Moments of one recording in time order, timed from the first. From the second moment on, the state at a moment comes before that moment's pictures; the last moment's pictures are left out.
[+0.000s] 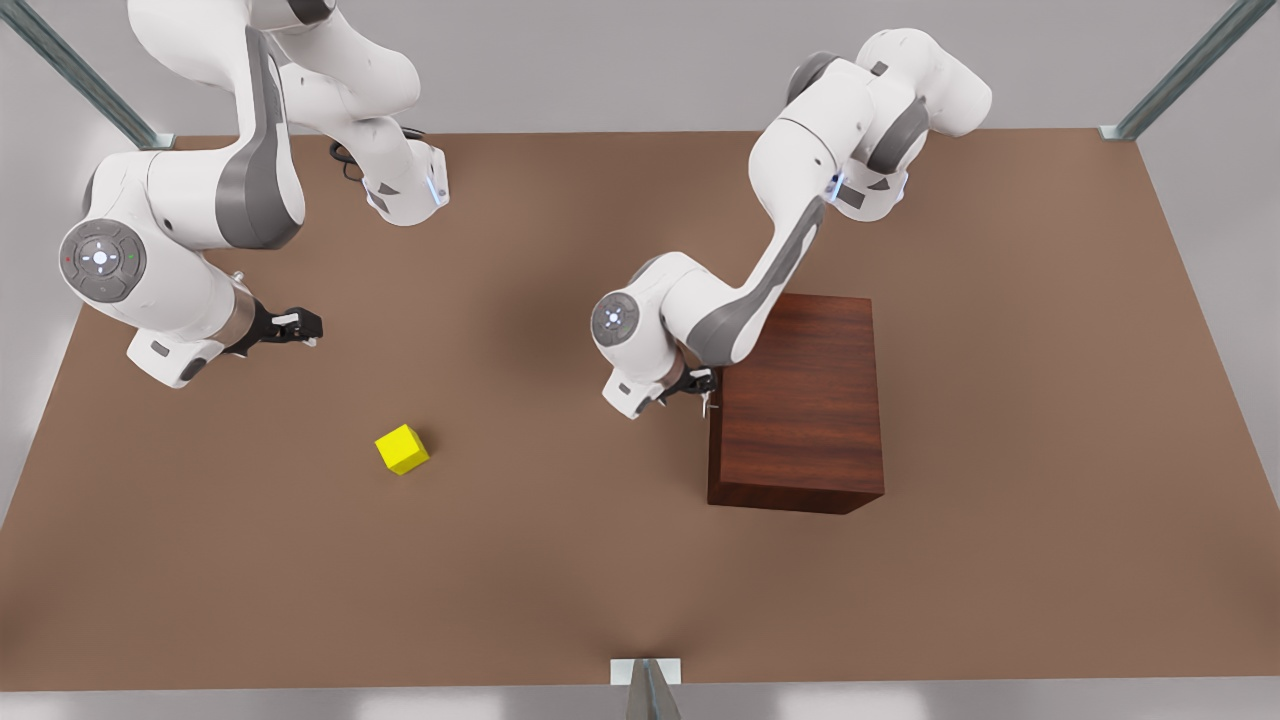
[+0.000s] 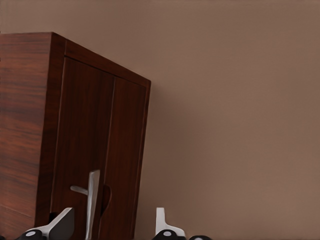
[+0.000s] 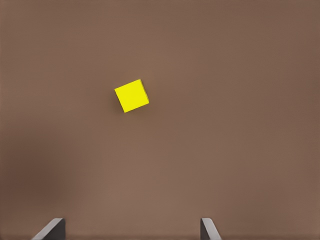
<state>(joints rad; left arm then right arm) -0.75 0.84 -0.02 -1.02 0.25 1.61 -0.85 0.17 0.15 -0.08 -1.49 -0.06 1.44 -0.10</state>
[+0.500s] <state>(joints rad) -0.76 0.87 -0.02 -1.02 0.26 1.57 -0.94 0.17 0.15 -0.08 -1.50 -0.06 1.44 -0.11</state>
